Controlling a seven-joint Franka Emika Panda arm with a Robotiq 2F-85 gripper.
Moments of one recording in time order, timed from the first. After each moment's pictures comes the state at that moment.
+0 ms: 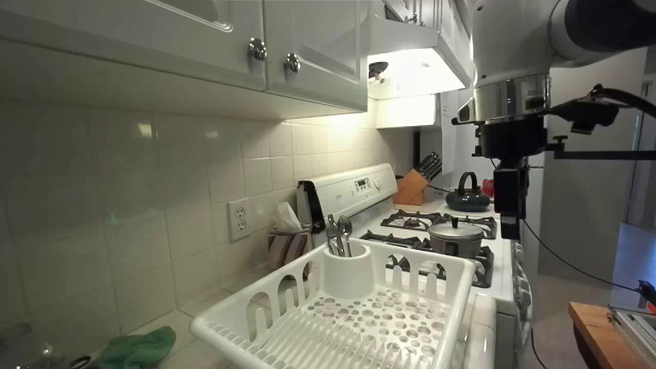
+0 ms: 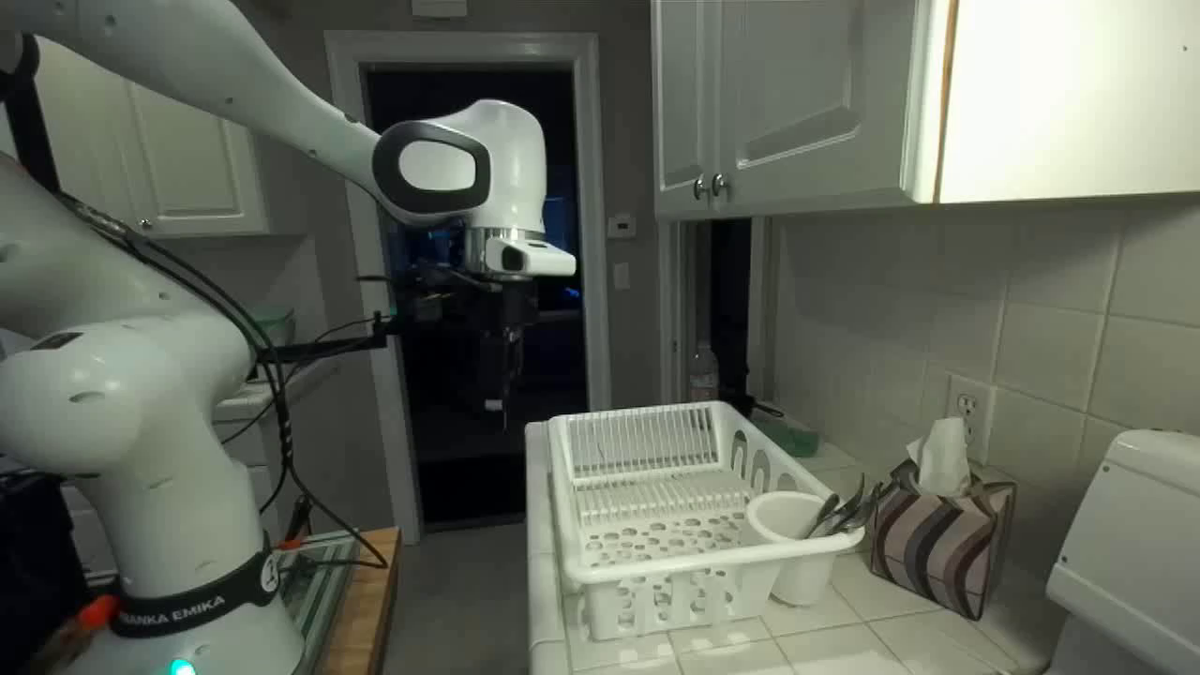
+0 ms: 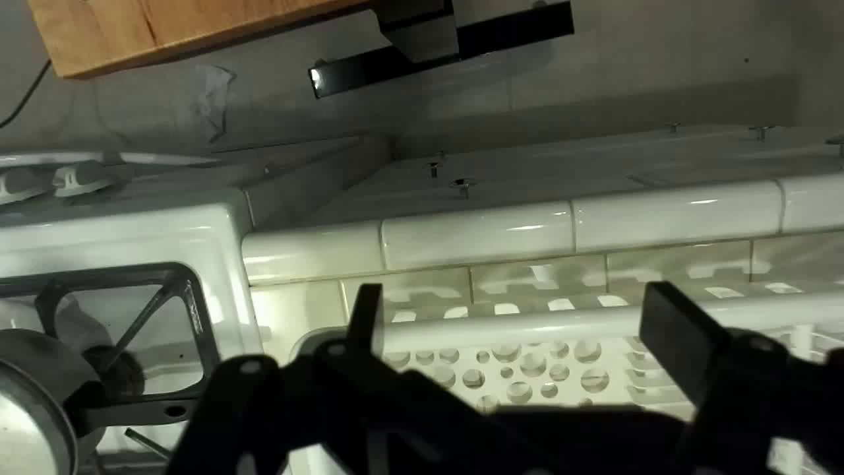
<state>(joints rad) 0.00 -0.63 0.16 -2.74 0.02 2.01 0.36</state>
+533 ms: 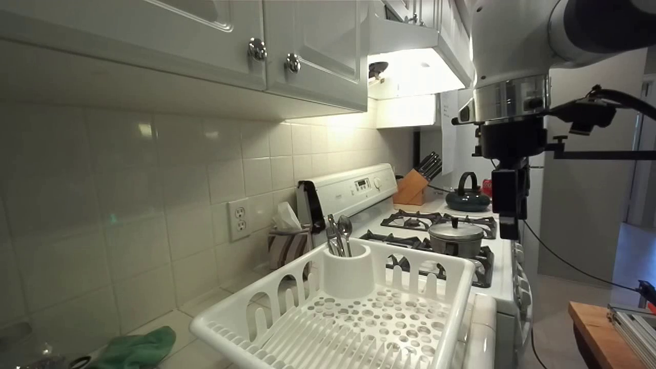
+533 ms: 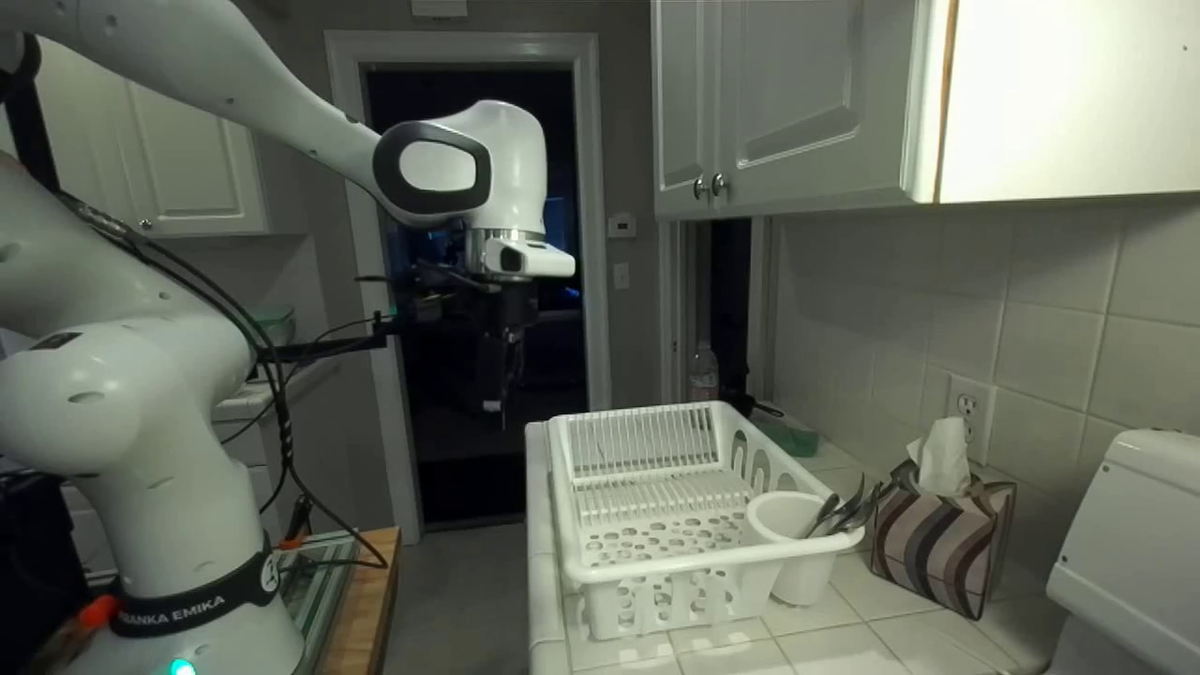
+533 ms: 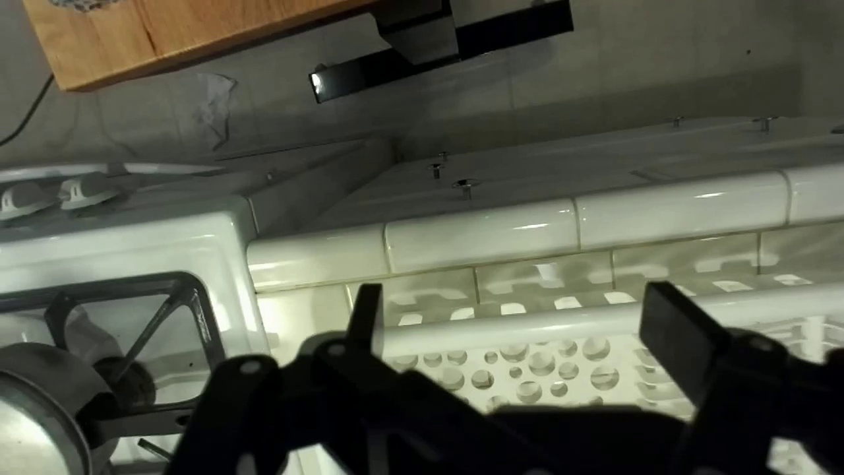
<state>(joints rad) 0.00 -0.63 0.16 -2.74 0.02 2.01 0.40</state>
